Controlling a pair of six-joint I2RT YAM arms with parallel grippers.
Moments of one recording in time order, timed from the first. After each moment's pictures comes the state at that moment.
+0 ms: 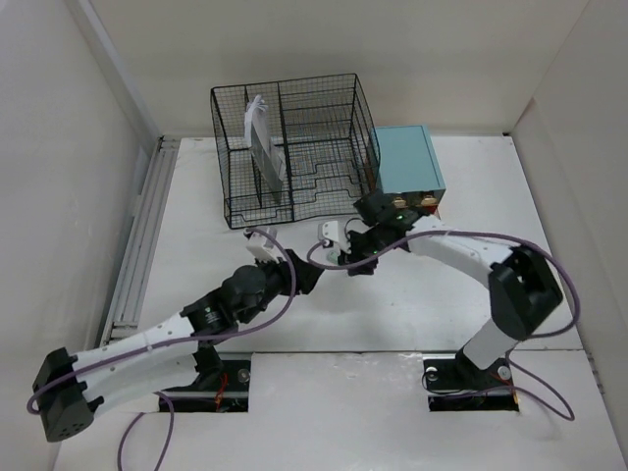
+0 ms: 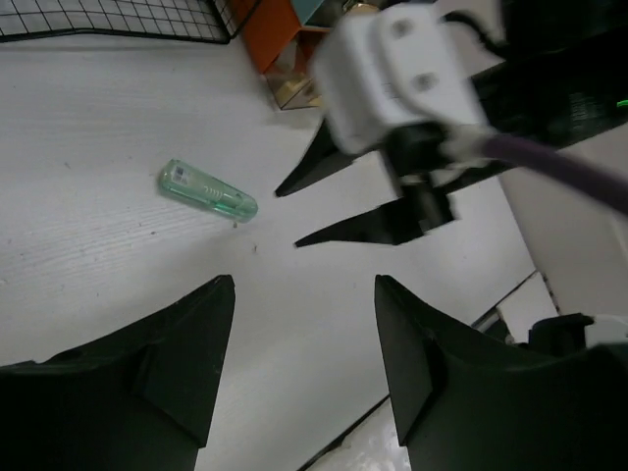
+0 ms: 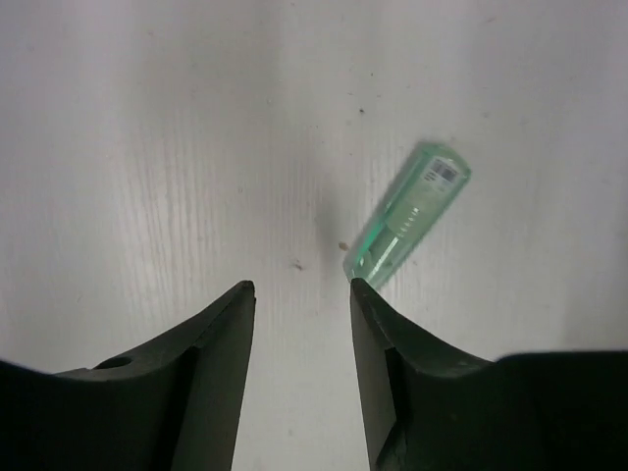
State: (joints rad) left arm -1.00 0.78 0.44 0.08 -0.31 -0.76; right arm 0.65 1.58 1.15 -0.64 -0.48 -0.81
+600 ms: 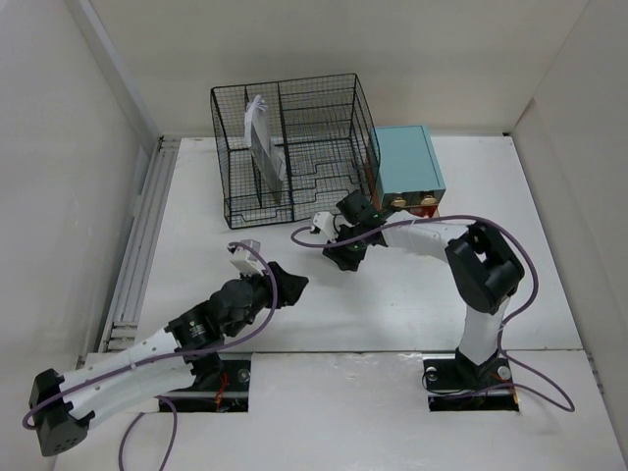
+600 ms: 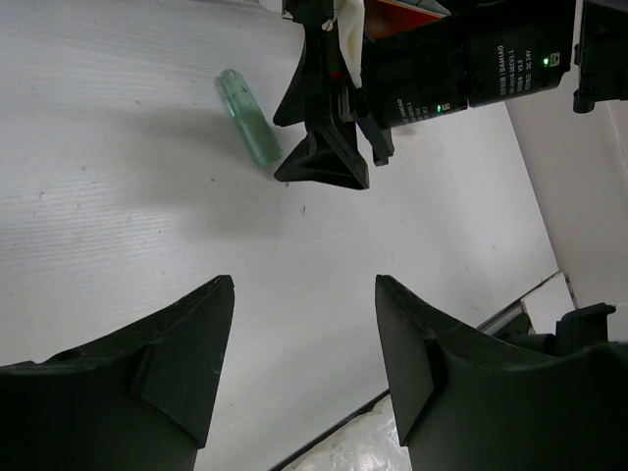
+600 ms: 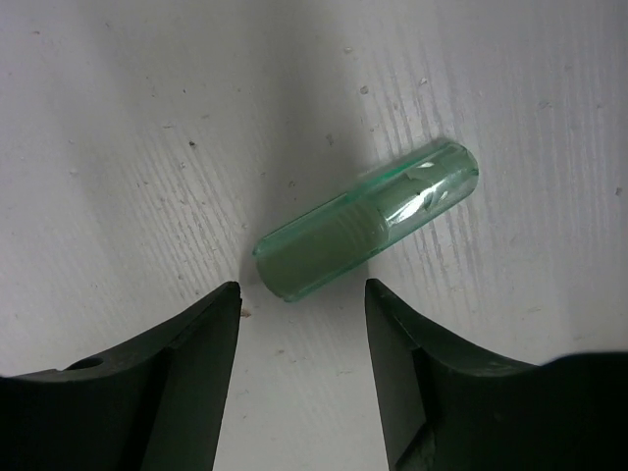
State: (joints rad) left arm -1.00 0.53 0.32 -0.09 -0.37 -0.83; right arm 0.68 1.86 1.23 -0.47 -0.26 -0.51
